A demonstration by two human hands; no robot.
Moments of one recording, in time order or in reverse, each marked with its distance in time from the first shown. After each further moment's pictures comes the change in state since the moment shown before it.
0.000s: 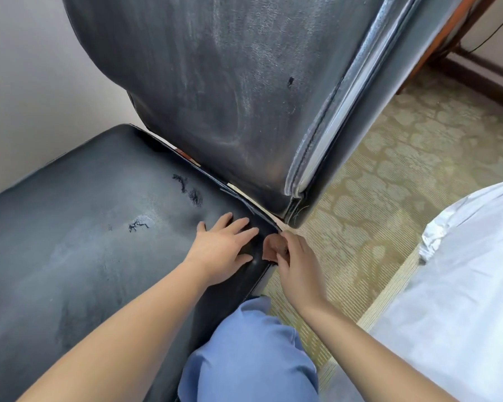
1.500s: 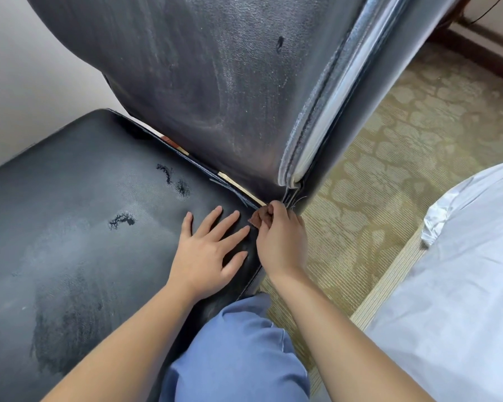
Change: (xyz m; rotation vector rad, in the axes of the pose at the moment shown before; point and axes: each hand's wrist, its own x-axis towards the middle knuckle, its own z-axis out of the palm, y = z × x) left_hand -0.001 -0.008 0.052 -0.073 0.449 0.049; right_hand 0.041 -0.032 0.015 -0.041 0.190 0.197
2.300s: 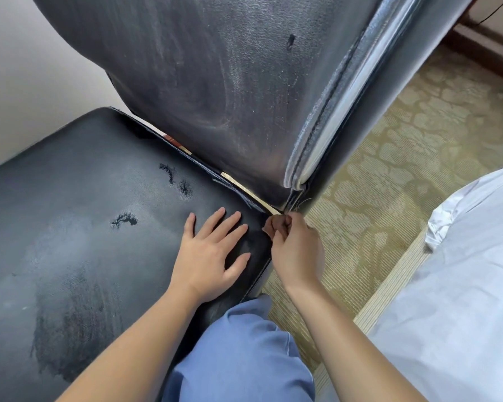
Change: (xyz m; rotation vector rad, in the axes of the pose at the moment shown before) left_hand -0.001 0.001 0.001 -0.027 0.056 -0.028; right_hand -0.007 0.008 -0.018 -0.004 -0.080 0.163
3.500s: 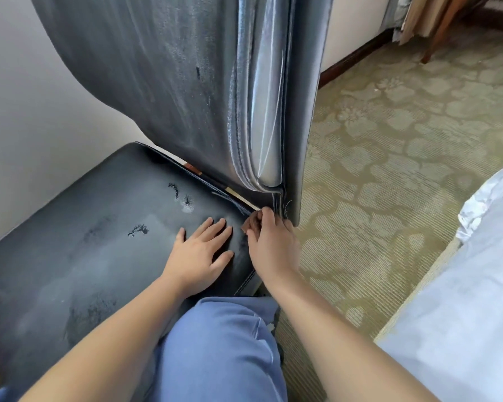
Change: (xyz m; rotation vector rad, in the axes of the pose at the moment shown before) left_hand 0.008 0.013 -0.033 0.107 -0.440 -0.235; right_hand 0.003 0.009 0.010 0.052 -0.068 -0.286
